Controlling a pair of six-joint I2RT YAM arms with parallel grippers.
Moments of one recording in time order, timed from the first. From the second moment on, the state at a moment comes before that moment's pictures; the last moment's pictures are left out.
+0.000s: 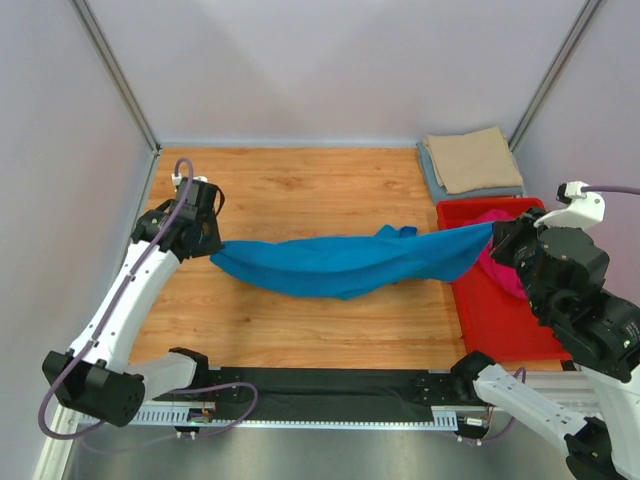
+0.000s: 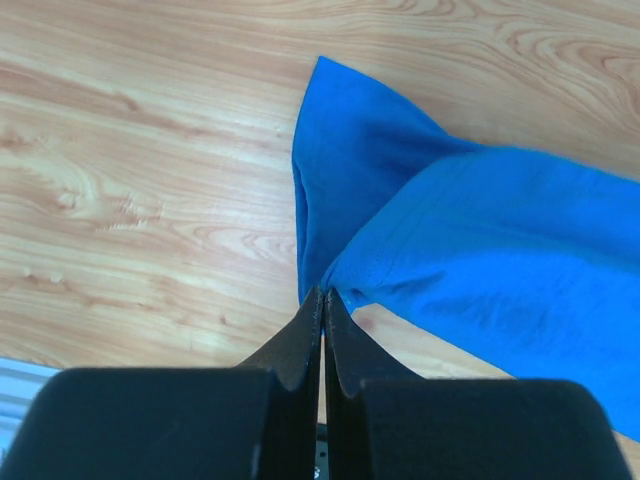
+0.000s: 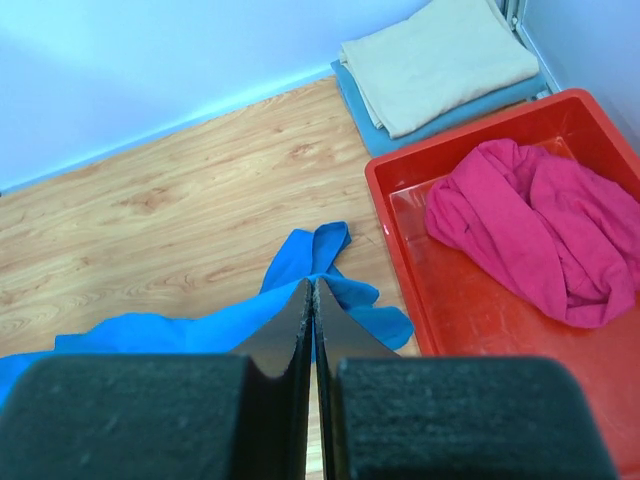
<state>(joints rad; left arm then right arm) -0.29 1.18 1.23 -1.06 -0.29 -0.44 0.59 0.75 1.46 -1.03 0.64 0.52</state>
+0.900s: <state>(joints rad) -0.29 1.18 1.50 -1.11 -0.03 -0.46 0.59 0.79 1.56 -0.77 0.51 0.24</state>
